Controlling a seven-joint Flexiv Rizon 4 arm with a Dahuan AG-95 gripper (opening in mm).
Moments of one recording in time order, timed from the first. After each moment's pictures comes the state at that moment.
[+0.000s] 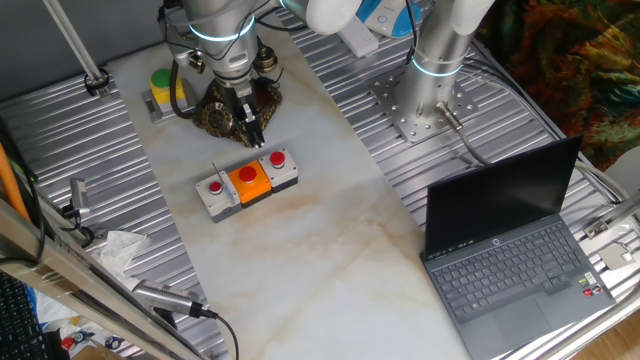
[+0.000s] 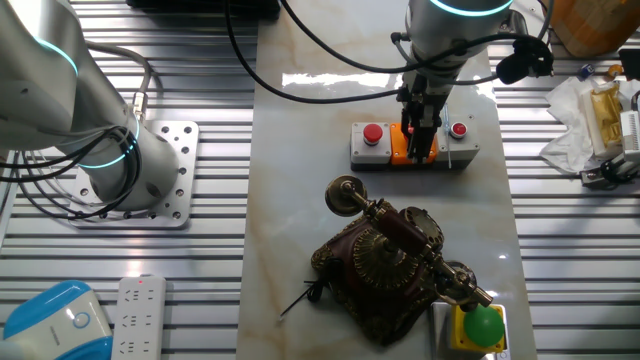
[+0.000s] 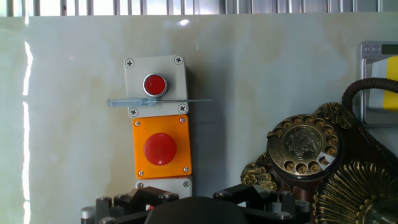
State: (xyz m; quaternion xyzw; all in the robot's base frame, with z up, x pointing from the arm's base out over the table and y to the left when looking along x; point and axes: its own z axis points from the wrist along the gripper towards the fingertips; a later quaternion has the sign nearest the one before) arm 0.500 0.000 0.170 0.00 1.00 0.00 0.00
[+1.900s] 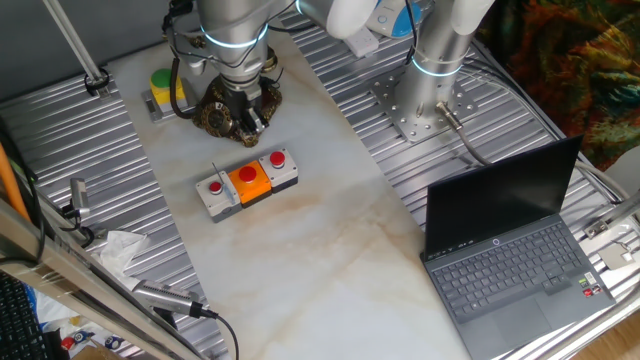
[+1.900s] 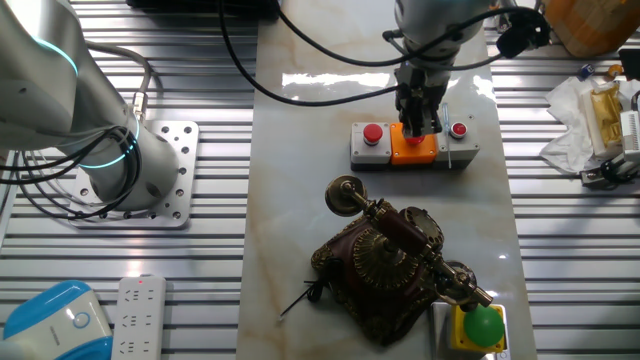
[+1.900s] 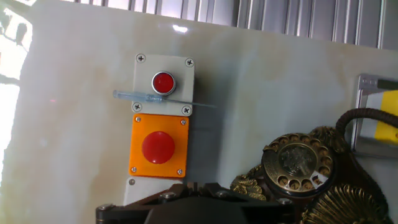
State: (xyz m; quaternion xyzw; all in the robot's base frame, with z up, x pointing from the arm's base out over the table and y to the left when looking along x) arm 0.500 0.001 0.170 -0.09 0.99 -0.03 0.02
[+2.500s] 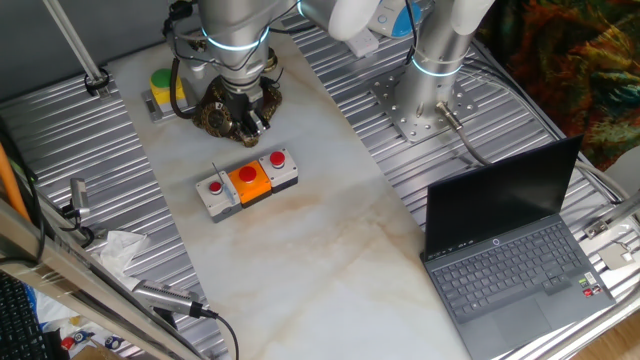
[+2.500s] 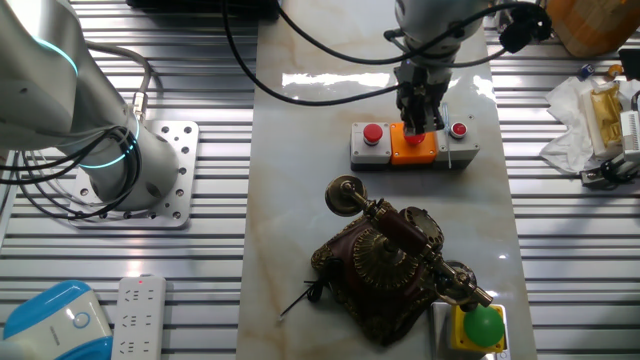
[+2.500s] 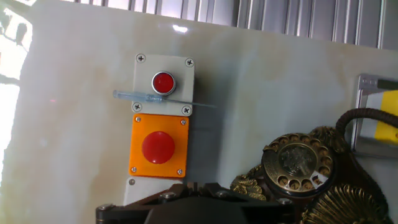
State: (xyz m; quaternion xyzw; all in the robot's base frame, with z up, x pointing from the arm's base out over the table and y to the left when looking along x) arm 0.506 0.005 0.168 -0.10 0.99 -0.03 0.02
